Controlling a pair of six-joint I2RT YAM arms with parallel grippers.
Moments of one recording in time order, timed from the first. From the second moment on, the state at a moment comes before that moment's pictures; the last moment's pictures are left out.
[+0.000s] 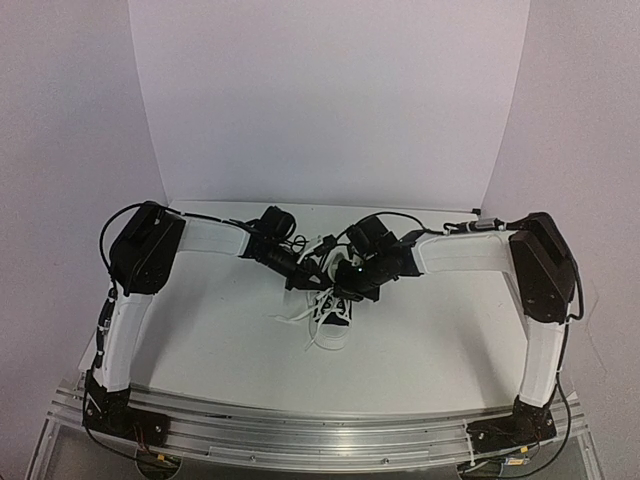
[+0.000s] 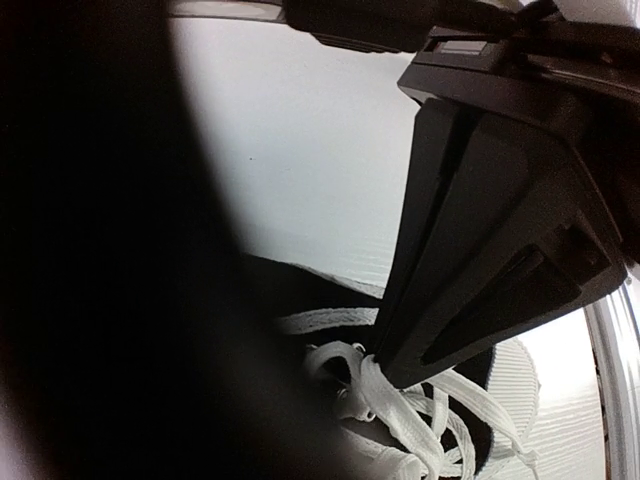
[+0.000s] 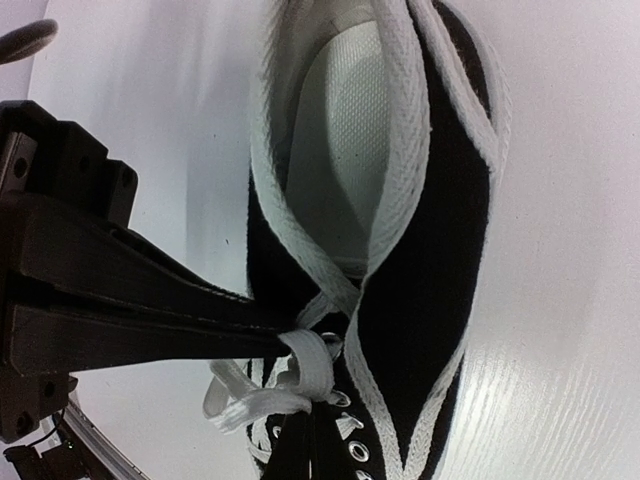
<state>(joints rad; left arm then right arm) -0.65 2.29 1.63 -0.23 0.91 0.46 0.78 1.98 1.38 -0.35 -0.14 0.85</state>
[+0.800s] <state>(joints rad) -0.65 2.24 1.61 -0.24 0.95 0.33 0.75 2.00 1.31 -0.14 -0.15 1.01</state>
